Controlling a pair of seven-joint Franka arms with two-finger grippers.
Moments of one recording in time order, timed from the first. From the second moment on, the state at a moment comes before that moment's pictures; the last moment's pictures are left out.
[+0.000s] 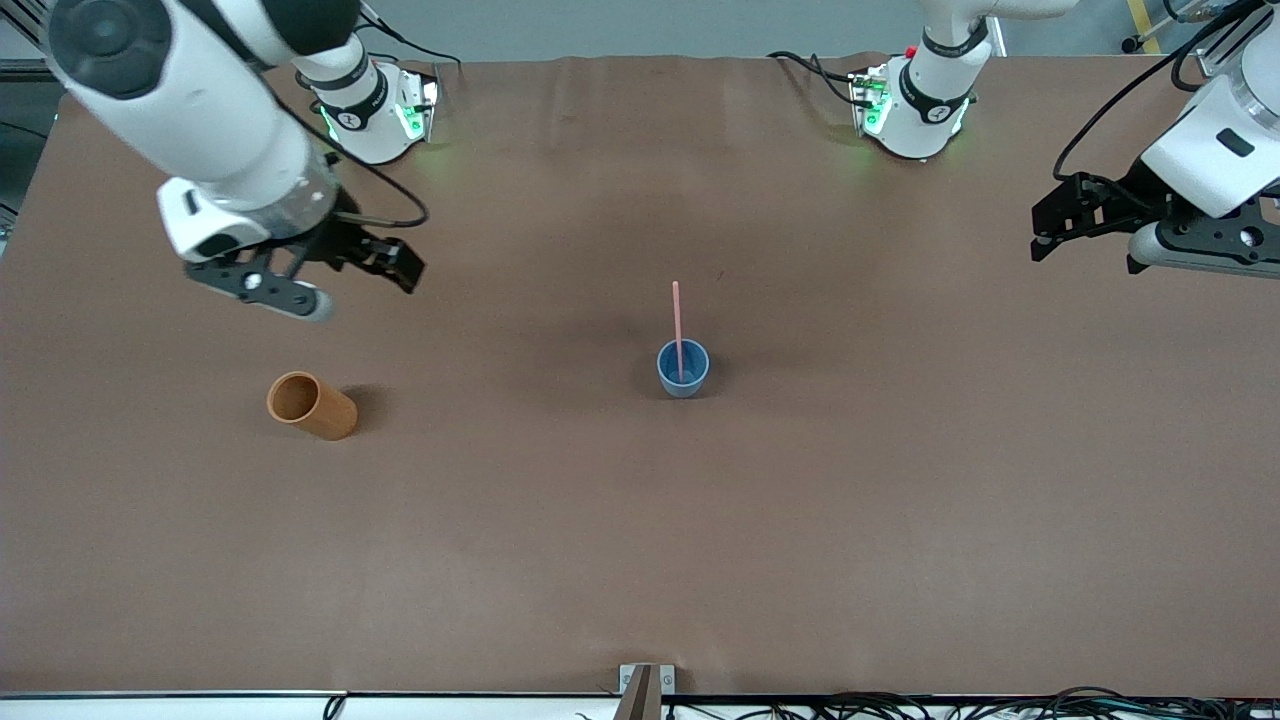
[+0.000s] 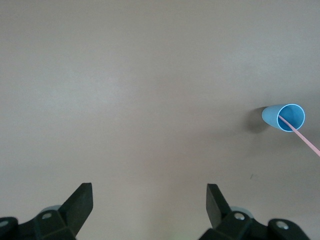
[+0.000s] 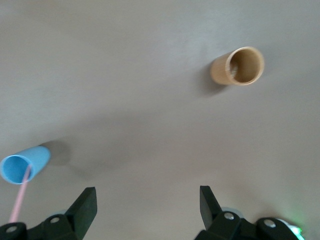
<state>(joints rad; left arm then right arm) -0.16 0.03 -0.01 -1.46 -0.03 1.53 -0.02 0.36 0.12 -0.01 -1.50 0.04 1.53 0.66</state>
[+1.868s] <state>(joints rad) -0.16 0.03 -0.01 -1.46 -0.03 1.53 -0.02 -0.01 -0.03 0.00 -1.46 0.00 1.36 0.00</state>
